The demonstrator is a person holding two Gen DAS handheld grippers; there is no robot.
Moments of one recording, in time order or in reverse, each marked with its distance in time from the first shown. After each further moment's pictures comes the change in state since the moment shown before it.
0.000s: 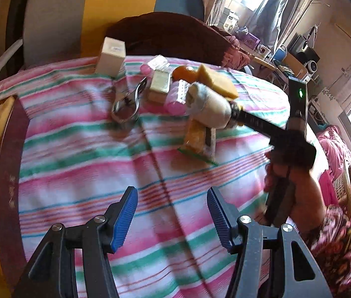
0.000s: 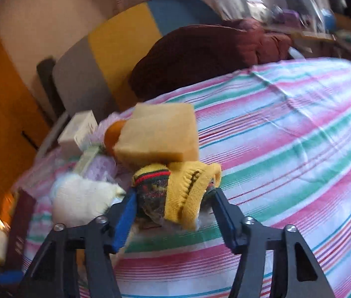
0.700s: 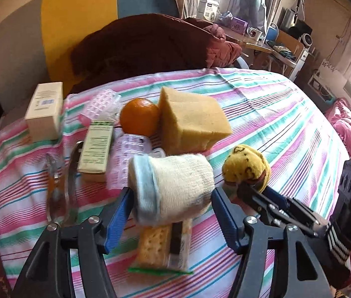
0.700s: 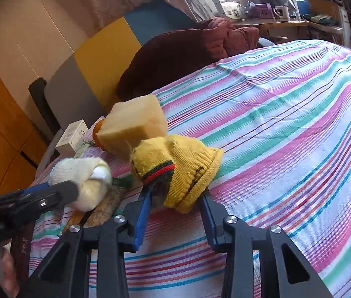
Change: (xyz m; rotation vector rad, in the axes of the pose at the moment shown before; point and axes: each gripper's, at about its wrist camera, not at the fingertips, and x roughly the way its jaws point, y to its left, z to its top) left arm 0.097 -0.071 0.092 0.180 0.009 0.071; right arm -0.033 -0.030 -0.036 0.157 -0.057 -0.003
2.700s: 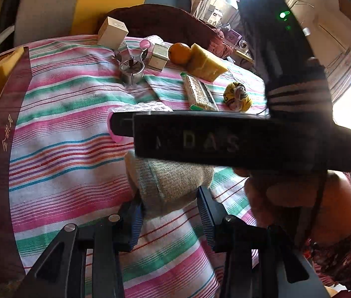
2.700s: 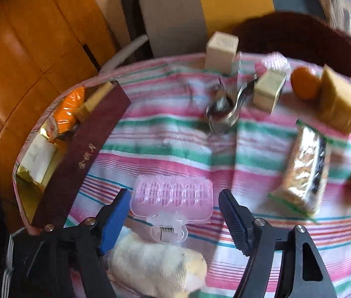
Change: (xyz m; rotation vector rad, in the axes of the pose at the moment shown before) left arm -0.099 0.093 -0.186 -0.165 -0.006 -0.211; right arm 0.027 0.204 -0.083 -0.447 0.382 0.232
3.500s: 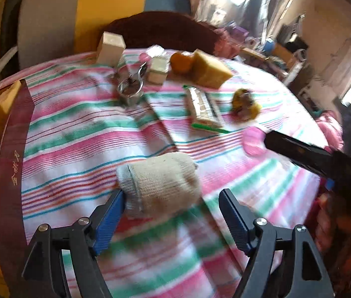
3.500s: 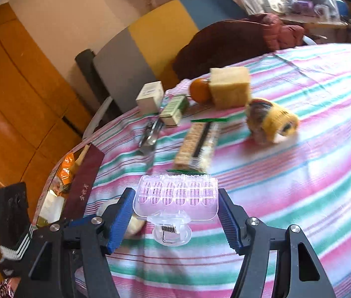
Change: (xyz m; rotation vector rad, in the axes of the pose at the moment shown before) left arm 0.017 -0.024 0.029 0.046 0.011 0.137; right arm -0.122 -0.078 -0.073 0.327 -0.288 -0.029
